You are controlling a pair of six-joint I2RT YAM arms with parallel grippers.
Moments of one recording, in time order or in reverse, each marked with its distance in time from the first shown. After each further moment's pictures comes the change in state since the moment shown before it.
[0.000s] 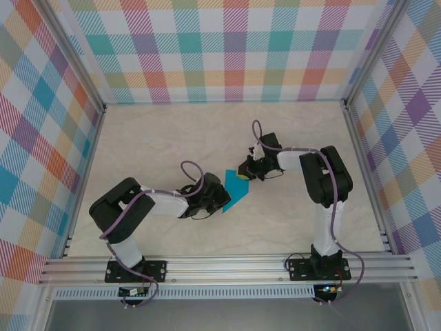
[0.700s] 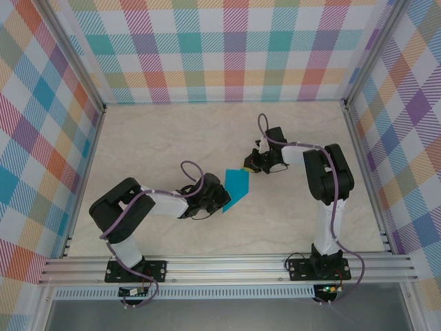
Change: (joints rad) left arm 0.000 0.000 -0.005 0.013 0.000 0.004; right arm -0.057 0.022 0.072 -0.035 0.082 -0.043
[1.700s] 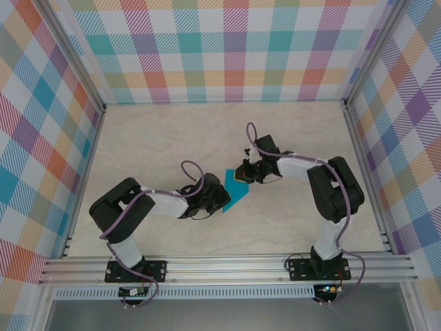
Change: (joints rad) left arm 0.000 0.000 0.001 -0.001 0.001 0.018; right arm 0.165 -0.212 -0.172 0.002 0.032 0.015
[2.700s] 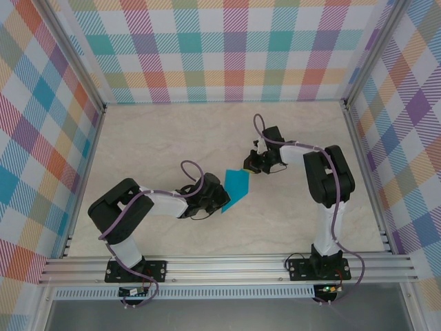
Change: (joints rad) left arm 0.000 -0.012 0.001 -0.027 -0.005 0.009; right arm -0.133 0.161 0.183 -0.096 0.043 -0.076
